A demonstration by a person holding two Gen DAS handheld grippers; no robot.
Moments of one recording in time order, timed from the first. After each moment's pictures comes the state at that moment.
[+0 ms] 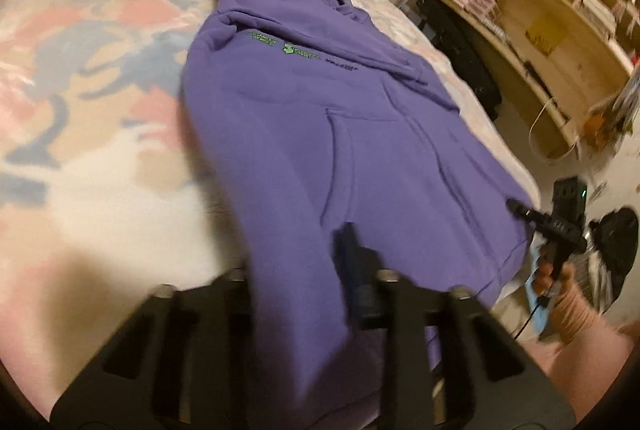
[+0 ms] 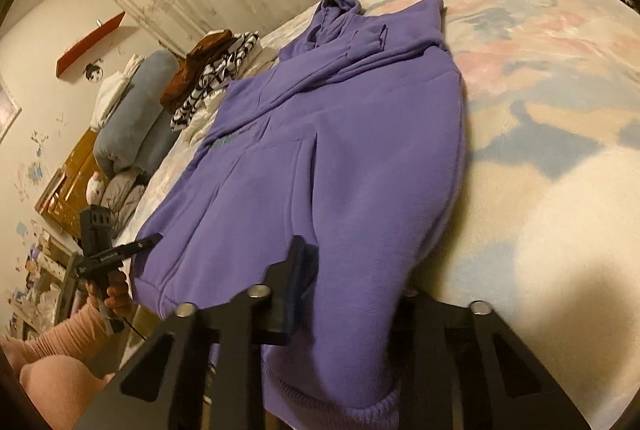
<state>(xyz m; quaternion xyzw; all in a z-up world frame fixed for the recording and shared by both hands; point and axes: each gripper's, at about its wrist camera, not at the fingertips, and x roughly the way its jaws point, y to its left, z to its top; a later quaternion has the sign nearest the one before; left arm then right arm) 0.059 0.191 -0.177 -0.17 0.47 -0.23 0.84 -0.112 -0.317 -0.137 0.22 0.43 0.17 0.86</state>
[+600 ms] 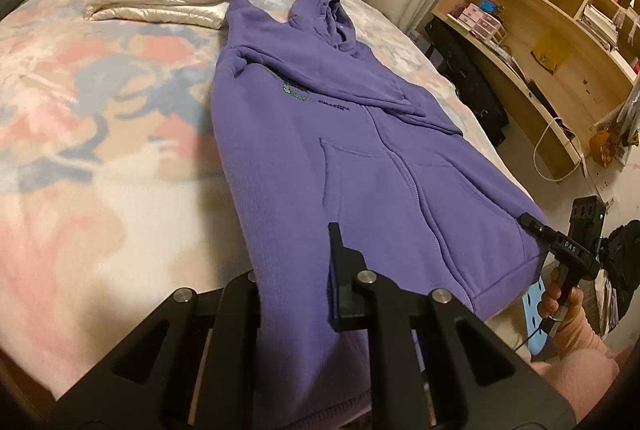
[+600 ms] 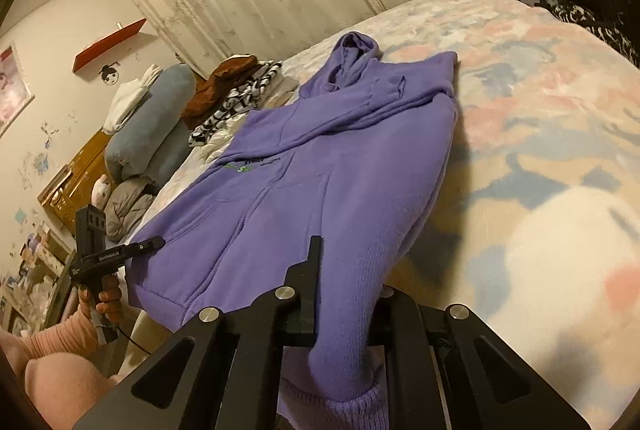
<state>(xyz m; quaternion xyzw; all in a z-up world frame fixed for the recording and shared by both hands) 0.015 0.193 -0.124 -0.17 0.44 -0.20 0.86 -0.146 -0.311 -0.077 0.19 0.38 0.17 0.89</state>
